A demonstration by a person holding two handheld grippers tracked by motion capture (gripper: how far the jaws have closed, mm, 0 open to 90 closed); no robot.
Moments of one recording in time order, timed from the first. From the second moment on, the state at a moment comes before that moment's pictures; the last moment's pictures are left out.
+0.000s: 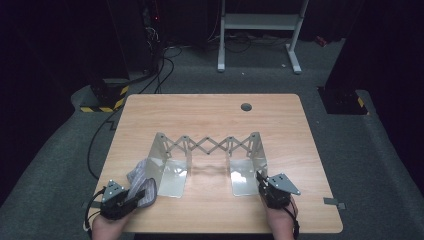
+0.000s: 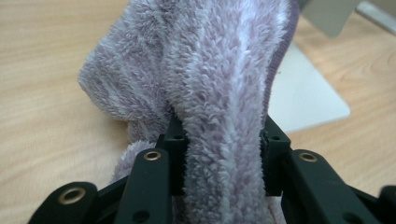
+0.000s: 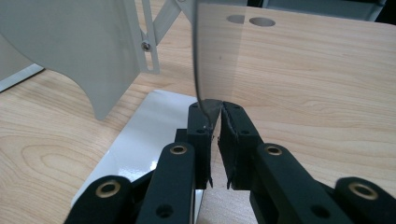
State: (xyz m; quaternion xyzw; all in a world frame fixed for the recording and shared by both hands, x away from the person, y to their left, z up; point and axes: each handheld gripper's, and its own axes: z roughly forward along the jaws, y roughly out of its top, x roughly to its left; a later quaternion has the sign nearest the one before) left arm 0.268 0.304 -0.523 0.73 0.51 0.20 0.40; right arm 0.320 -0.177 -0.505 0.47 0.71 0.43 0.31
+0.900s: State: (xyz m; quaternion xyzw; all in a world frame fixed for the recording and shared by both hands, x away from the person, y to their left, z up) left arm 0.256 0.276 -0.468 0.69 0.46 0.25 0.50; right arm 0.306 -0.194 -0.504 0.47 0.69 0.46 0.29
